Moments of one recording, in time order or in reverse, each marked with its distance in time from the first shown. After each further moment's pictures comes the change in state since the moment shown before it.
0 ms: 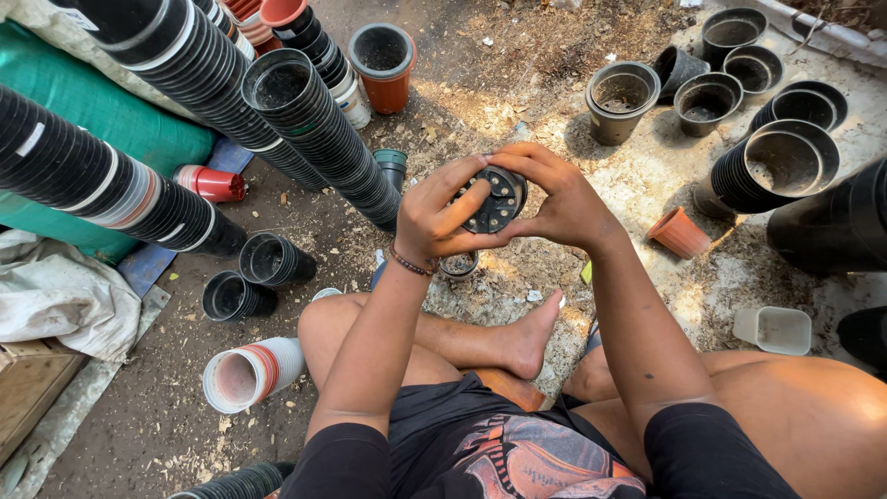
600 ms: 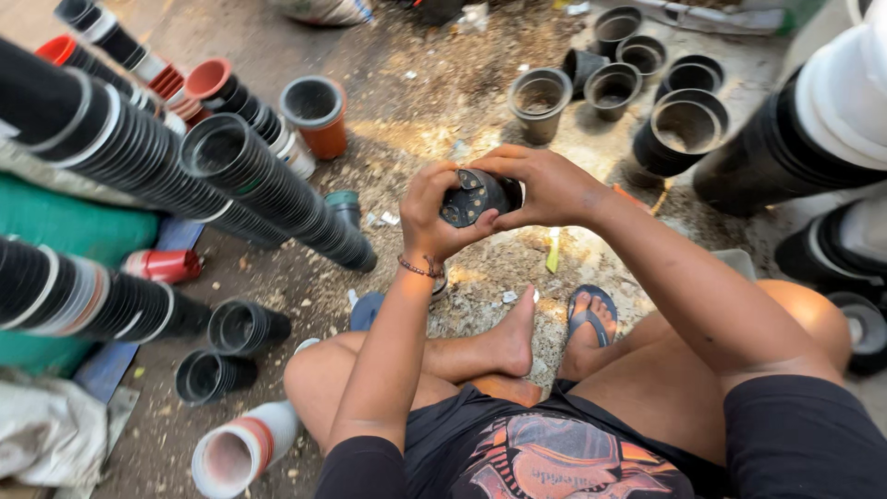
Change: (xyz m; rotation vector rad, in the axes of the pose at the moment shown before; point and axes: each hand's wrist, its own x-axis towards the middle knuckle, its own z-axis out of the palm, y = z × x) left_hand -0.007 0.001 0.067 -0.243 0.112 -0.211; right_hand -0.007 -0.026 -0.047 -0.296 -0.200 0.304
